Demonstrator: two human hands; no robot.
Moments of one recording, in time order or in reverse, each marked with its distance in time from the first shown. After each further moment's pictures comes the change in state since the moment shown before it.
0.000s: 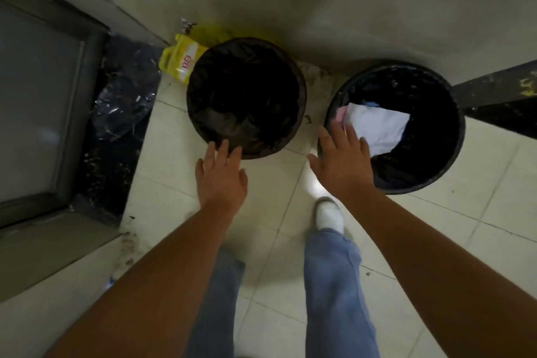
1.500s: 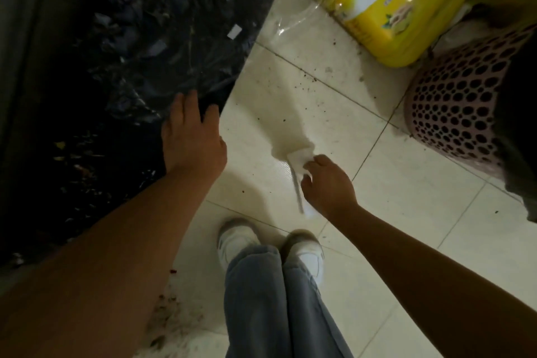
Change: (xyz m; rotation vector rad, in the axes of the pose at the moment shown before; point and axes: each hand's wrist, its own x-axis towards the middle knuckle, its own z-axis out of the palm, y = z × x) left_hand 0.334 -0.443 0.169 -0.105 0.001 0.065; right_hand 0.277 -0.346 0.370 -0.155 -0.194 0.091
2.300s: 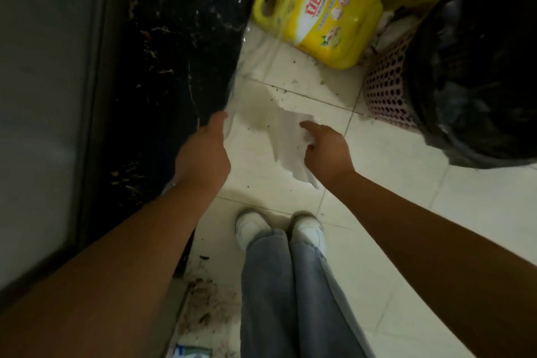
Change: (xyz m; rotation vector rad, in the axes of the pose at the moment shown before) left_hand -0.072 0.047 -0.102 -0.182 -0.044 0.078; right_hand -0.079 -0.006 -0.105 0.475 0.195 0.116
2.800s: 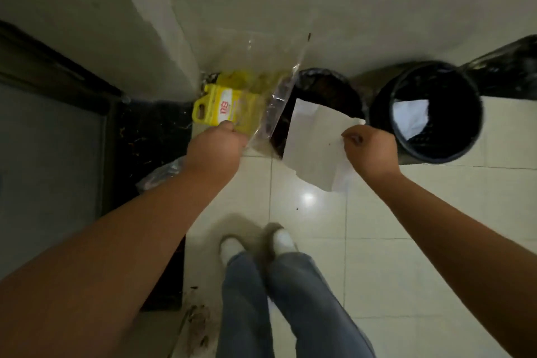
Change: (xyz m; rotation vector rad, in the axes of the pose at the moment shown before) left_hand -0.132 0.250 -0.174 0.465 -0.063 0.462; right_hand -0.183 0.067 -0.290 0.103 0.454 0.170
